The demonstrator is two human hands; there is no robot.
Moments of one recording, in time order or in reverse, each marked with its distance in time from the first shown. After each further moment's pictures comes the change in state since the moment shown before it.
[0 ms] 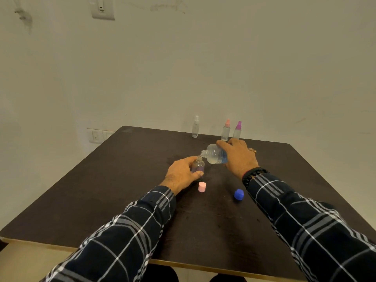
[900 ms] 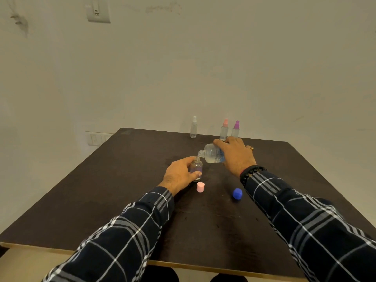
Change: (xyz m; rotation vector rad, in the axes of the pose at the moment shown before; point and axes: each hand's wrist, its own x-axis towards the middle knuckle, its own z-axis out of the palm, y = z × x) left_hand -0.001 0.001 -0.001 0.030 0.009 0.010; right_hand -0.001 -0.001 -0.006 -0.044 0.016 -0.026
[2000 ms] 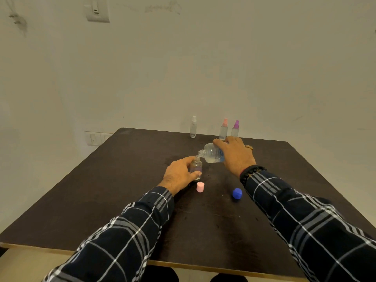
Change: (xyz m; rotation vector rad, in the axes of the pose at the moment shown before) left_hand 0.000 -0.001 0.000 0.001 0.008 0.005; right_hand 0.000 -0.001 0.000 -0.006 0.000 -0.004
